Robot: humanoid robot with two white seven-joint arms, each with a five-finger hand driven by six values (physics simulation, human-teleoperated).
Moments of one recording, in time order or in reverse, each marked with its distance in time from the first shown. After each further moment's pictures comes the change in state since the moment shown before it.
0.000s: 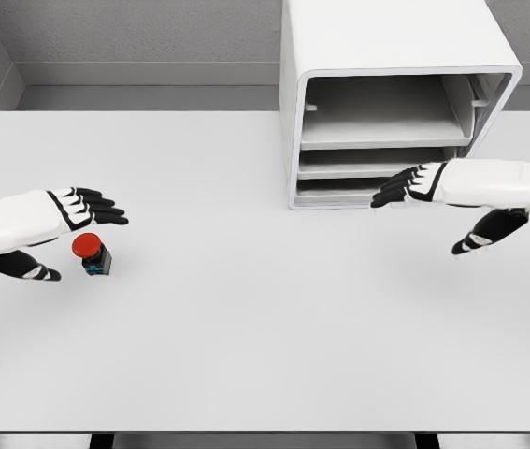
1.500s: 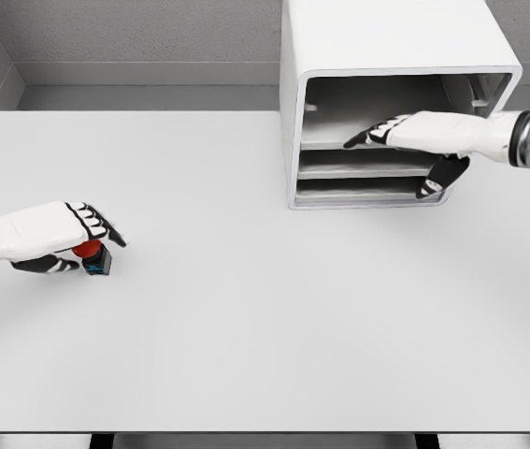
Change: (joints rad) left arm -0.063 -0.163 -0.050 0.161 -0.285 0.000 -0.013; right arm -0.109 0.248 0.017 0.122 0.270 0.341 0.000
